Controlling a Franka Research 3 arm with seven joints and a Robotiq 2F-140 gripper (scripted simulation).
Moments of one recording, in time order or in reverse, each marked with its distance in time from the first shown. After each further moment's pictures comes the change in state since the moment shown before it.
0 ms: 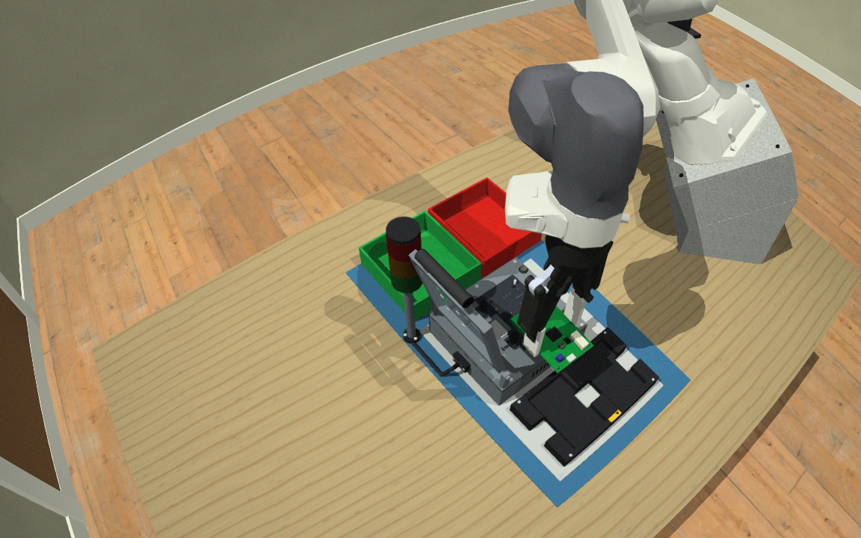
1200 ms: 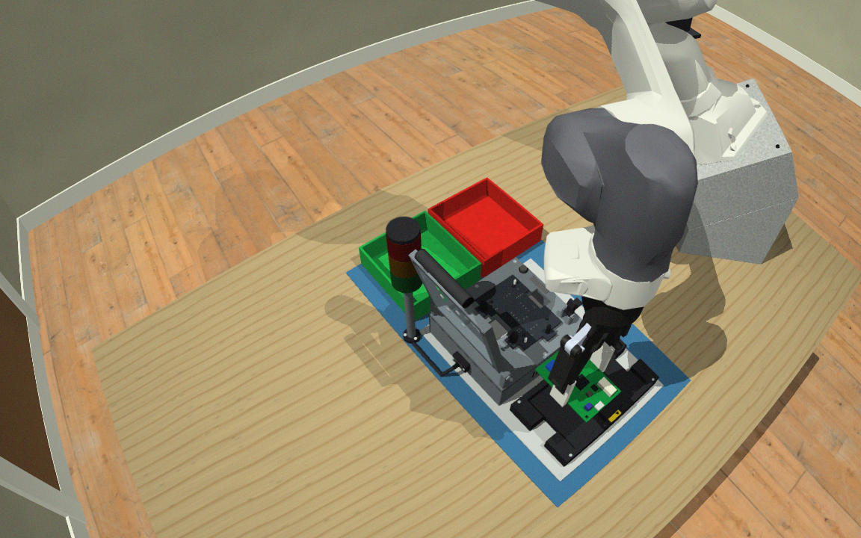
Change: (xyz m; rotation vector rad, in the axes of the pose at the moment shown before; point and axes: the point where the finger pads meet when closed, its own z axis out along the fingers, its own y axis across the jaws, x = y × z) arm -0.082 -0.017 0.005 0.004 -0.004 -0.039
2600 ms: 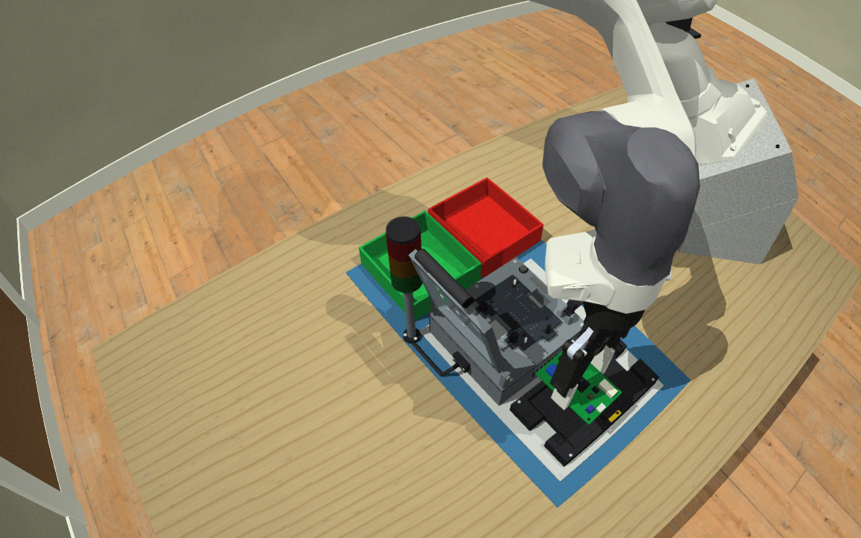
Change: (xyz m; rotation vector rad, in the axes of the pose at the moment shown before) arm -0.003 -0.002 0.001 0.000 0.000 -0.039
